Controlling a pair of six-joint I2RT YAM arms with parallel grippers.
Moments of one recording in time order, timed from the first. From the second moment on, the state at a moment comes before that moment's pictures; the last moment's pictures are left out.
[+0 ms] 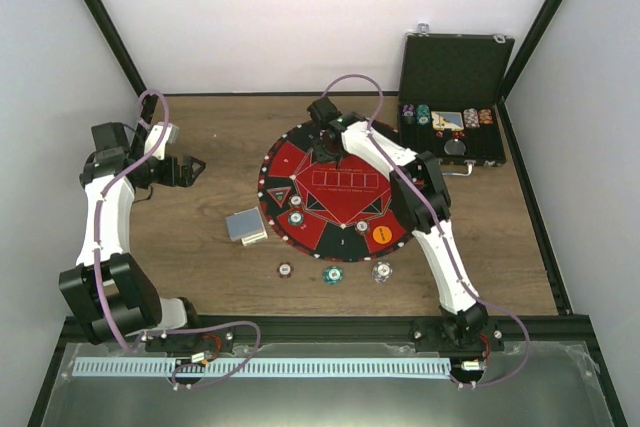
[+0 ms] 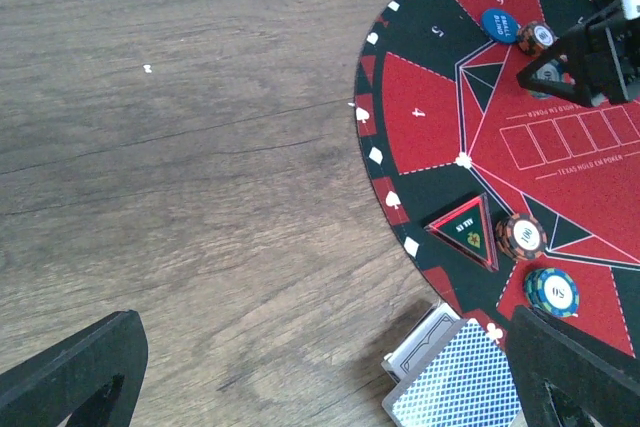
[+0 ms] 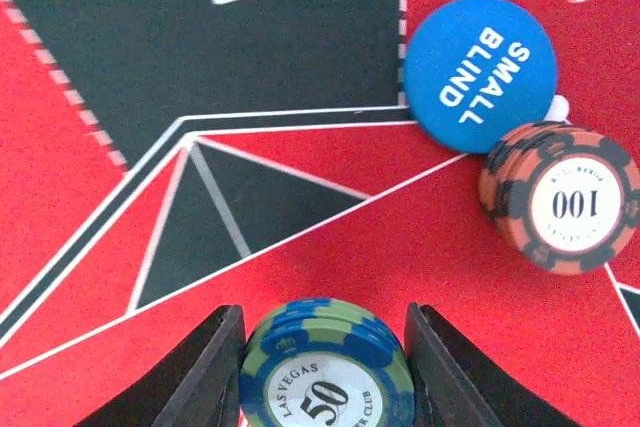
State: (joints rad) left arm 0.33 1.34 1.13 -0.74 0.65 0.40; right arm 0.59 2.37 2.07 -0.81 0.17 0.24
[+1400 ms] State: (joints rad) left arm 0.33 1.37 1.13 -0.73 0.66 0.40; right arm 0.72 2.00 1.72 -0.72 0.19 0.28
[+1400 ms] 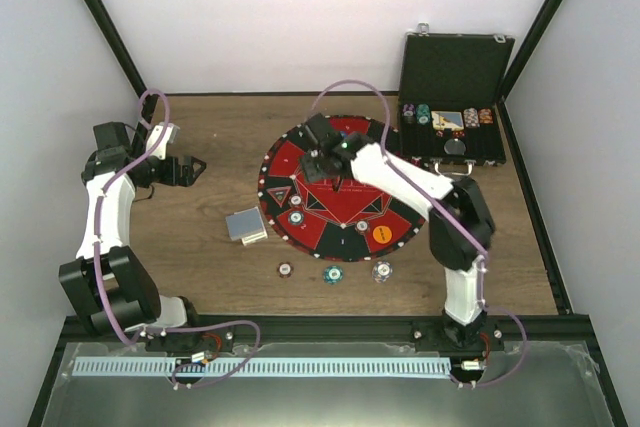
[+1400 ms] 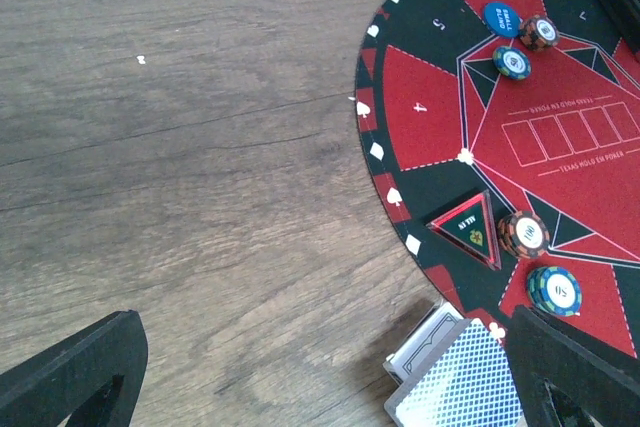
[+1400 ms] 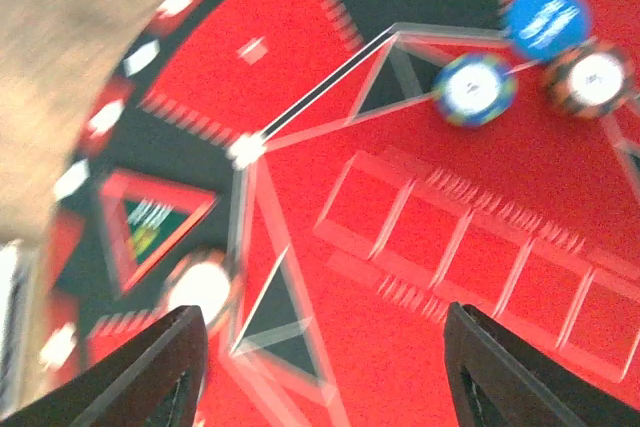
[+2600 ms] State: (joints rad) left arm 0.33 1.34 1.13 -0.76 0.66 0.40; right arm 1.18 1.66 0.94 -0.60 0.12 0.66
